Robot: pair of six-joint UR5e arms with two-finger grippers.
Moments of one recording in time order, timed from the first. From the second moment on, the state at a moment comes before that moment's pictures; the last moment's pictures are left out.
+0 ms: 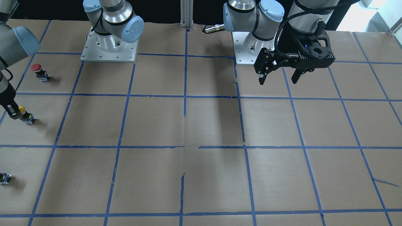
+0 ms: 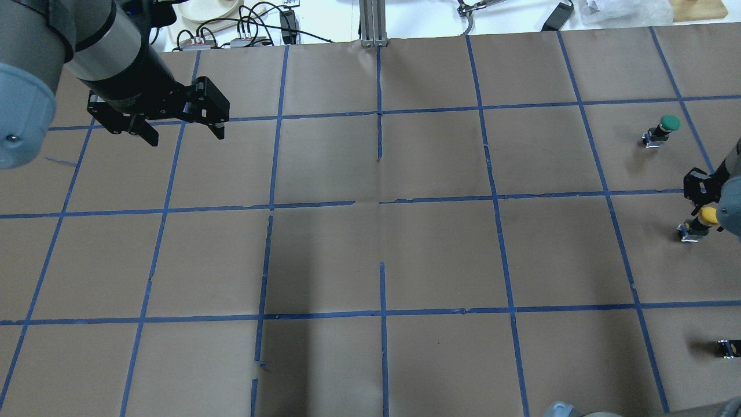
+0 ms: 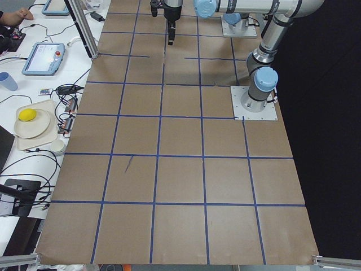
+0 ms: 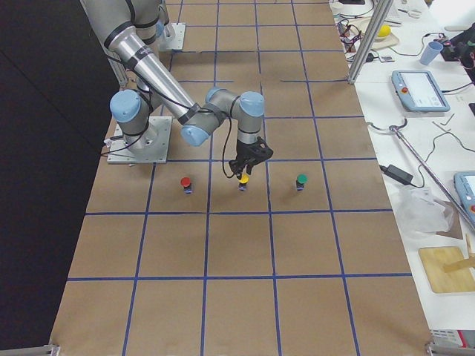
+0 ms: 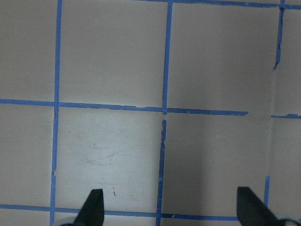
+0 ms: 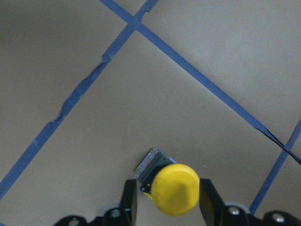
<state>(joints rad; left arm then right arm) -1.55 -1.52 -1.62 -1.47 1.57 -0.05 0.97 -1.39 2.08 -2.37 -1.83 0.29</state>
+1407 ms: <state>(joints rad) -1.55 -1.52 -1.61 -1.51 1.56 -0.05 1.20 -1.44 1.56 -1.61 -1.73 0.29</state>
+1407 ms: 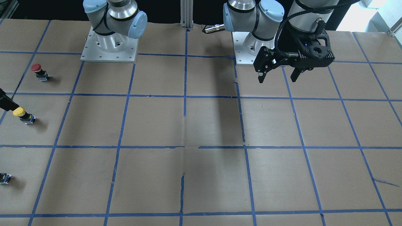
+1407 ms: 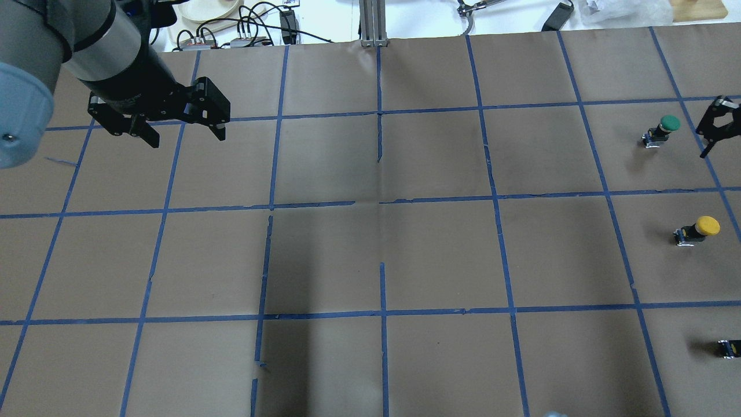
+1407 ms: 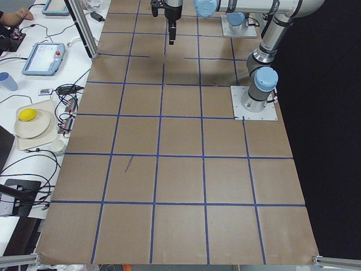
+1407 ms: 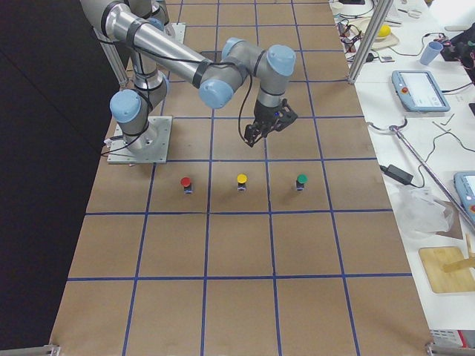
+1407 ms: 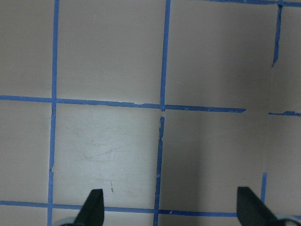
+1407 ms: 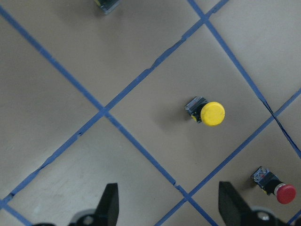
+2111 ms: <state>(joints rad) -1.54 -1.53 -1.56 -1.57 1.55 -0.05 1.58 -1.49 1.48 -1.53 -1.62 0.27</state>
